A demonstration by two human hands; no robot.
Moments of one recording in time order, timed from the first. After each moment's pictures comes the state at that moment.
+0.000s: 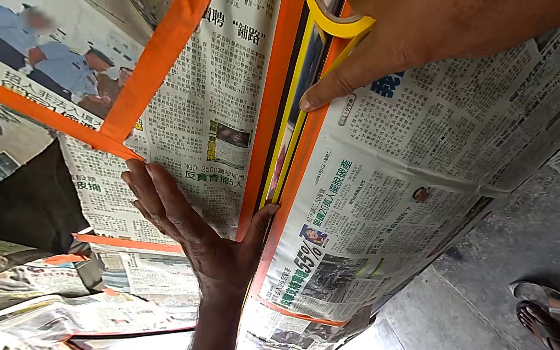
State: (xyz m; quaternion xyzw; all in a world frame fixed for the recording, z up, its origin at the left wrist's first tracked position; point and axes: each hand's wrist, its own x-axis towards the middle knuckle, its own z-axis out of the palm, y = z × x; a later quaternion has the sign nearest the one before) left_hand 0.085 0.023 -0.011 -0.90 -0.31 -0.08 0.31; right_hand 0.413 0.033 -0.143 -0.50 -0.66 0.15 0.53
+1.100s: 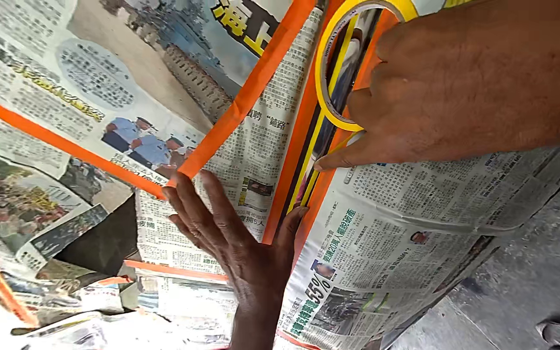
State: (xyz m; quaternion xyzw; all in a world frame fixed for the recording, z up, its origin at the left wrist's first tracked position) left_hand 0.154 0.026 -0.026 -0.86 -0.33 -0.11 0.38; right_hand 0.459 0.018 -0.145 -0.40 -0.84 -0.27 0.26
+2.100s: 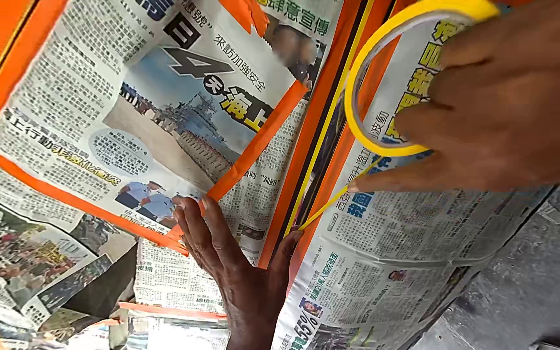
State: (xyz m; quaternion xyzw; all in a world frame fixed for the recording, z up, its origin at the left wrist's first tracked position) left_hand 0.189 0.037 -0.026 -0.87 -0.35 -0.12 0.31; right_hand 0.523 0.004 -0.184 -0.40 -0.73 -0.33 0.45
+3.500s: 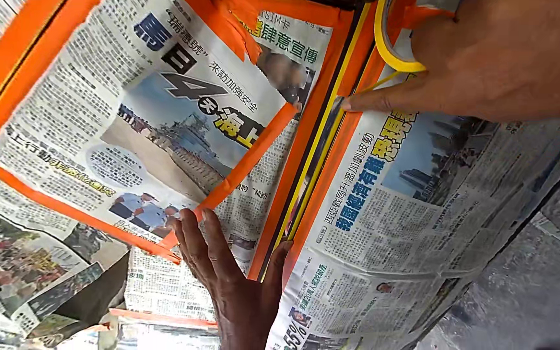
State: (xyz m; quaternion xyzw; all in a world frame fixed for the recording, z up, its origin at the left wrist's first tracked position) left_hand 0.194 0.032 -0.030 -0.87 -0.35 -0.11 0.32; right_hand 0.570 0.027 -0.186 -0.49 -0.74 -0.26 0.37
